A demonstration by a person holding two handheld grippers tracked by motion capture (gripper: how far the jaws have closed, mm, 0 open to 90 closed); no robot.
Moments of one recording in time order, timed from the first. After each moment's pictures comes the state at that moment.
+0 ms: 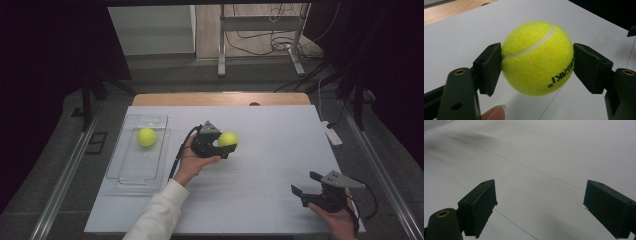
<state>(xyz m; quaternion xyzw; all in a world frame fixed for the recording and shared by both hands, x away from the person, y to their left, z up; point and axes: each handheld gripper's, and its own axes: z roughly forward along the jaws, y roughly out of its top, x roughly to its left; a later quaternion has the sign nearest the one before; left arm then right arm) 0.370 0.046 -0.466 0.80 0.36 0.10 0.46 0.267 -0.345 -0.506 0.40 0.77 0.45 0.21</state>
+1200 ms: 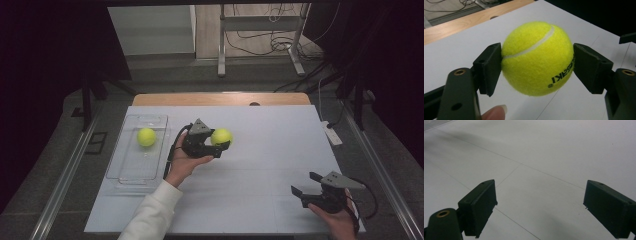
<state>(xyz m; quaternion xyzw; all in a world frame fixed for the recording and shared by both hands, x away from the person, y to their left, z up) 0.354 0.067 -0.444 0.79 0.36 0.13 0.49 0.265 -0.345 -0.507 0.39 0.77 0.45 0.21</state>
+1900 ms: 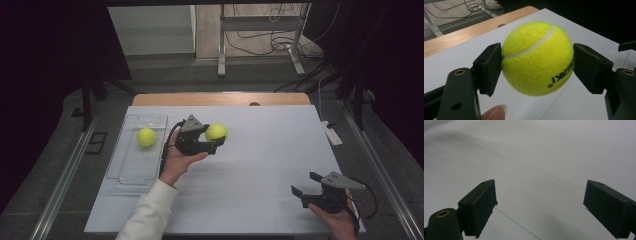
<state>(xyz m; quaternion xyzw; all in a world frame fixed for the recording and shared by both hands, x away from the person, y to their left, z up) 0.349 0.082 -0.428 0.77 0.36 0.15 0.50 0.265 -0.345 -0.507 0.39 0.77 0.45 0.21</state>
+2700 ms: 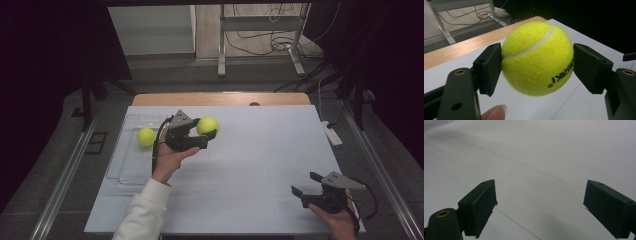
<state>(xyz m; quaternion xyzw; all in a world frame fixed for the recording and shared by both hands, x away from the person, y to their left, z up) 0.347 0.105 -0.414 0.75 0.38 0.18 0.51 0.265 -0.345 -0.506 0.39 0.77 0.45 0.21</state>
